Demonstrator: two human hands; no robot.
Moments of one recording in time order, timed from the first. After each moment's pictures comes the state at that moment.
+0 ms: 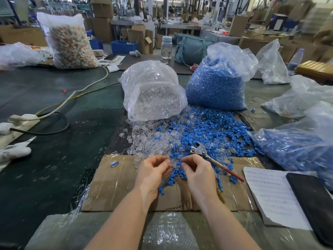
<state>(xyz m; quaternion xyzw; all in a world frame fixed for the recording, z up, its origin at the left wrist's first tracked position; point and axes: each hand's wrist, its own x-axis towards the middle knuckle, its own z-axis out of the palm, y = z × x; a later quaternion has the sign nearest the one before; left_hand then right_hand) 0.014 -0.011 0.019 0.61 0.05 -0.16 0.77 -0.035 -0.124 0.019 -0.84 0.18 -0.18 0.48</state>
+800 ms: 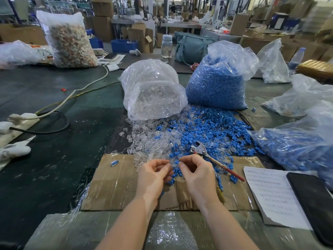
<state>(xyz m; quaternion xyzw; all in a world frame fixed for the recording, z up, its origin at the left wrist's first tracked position) 0.001 -0.009 0.011 0.67 0.05 -0.14 0.73 -0.039 -0.120 0.016 -0.82 0.14 -0.23 0.50</state>
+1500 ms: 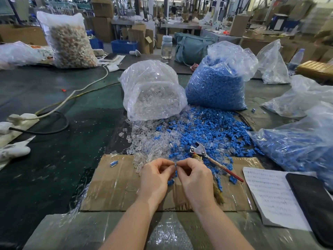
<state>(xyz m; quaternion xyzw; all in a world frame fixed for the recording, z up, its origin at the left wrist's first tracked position) -0.004 -0.015 0.020 0.73 -0.05 -0.08 0.68 -0.044 -0.116 0.016 -0.87 0.10 -0.25 0.41</state>
